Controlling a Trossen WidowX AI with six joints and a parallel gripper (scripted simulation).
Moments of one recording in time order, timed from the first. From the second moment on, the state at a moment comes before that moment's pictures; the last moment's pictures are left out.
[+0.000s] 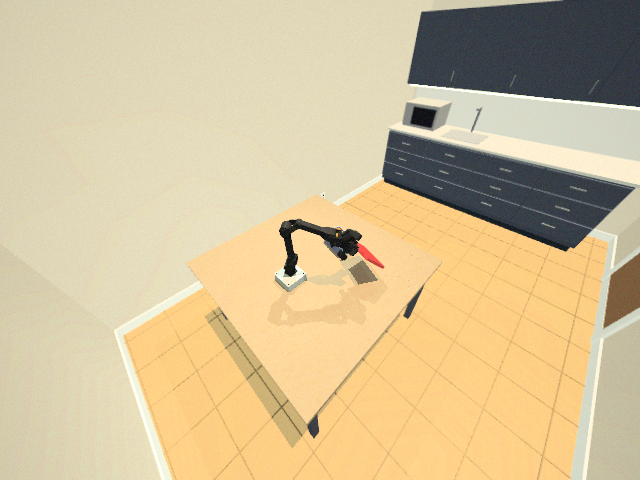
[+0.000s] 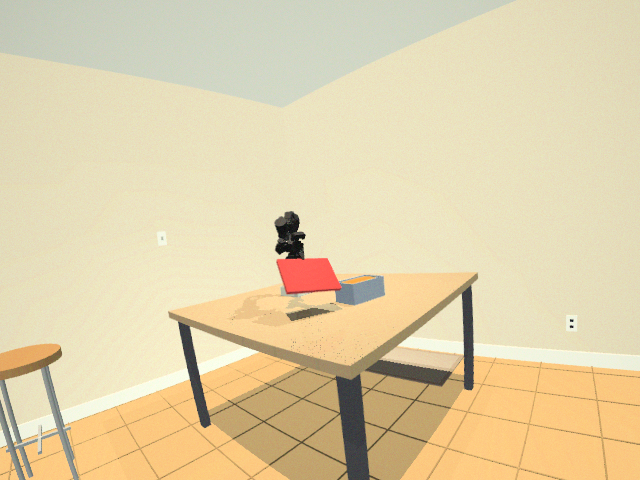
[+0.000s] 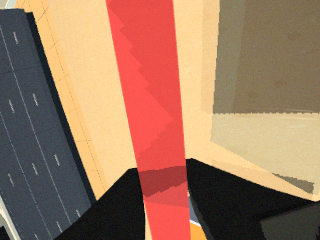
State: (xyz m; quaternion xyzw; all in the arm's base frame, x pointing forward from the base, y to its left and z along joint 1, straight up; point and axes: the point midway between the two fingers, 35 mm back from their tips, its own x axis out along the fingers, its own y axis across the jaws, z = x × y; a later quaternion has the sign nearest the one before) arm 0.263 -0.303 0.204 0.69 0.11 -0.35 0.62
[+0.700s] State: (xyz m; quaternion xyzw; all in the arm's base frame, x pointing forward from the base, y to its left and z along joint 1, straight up) arm 0.264 -0.302 0.184 0.69 0.11 -0.35 0.62
